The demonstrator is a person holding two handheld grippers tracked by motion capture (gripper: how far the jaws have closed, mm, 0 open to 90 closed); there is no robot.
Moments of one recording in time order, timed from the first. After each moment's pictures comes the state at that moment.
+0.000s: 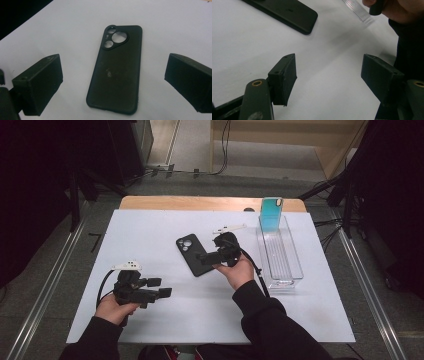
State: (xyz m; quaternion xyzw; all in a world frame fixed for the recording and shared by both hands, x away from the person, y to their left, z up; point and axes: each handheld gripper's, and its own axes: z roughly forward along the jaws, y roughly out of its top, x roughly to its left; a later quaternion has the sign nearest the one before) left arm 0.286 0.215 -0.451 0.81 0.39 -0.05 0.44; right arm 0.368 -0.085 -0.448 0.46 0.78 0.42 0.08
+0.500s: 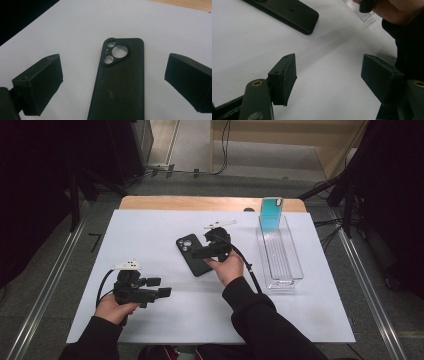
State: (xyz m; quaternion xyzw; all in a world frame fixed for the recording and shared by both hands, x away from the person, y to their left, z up) left arm 0.287 0.216 -0.450 0.81 0.39 -0.05 0.44; right arm 0.385 -0.062 -0.449 0.47 0.77 0.43 0.10
